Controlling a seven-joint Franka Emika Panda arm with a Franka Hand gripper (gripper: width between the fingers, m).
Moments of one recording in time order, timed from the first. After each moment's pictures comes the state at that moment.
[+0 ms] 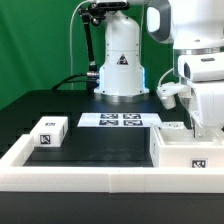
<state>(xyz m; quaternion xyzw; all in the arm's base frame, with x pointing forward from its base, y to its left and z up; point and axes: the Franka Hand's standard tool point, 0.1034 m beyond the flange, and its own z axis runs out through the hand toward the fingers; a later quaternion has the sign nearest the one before) 0.512 0.115 0.027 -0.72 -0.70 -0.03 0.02</state>
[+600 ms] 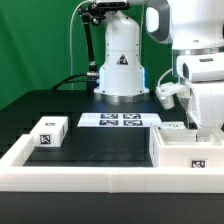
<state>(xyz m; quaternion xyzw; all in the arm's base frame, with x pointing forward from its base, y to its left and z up) 0.512 0.114 0.027 -0.72 -0.70 -0.03 0.02</state>
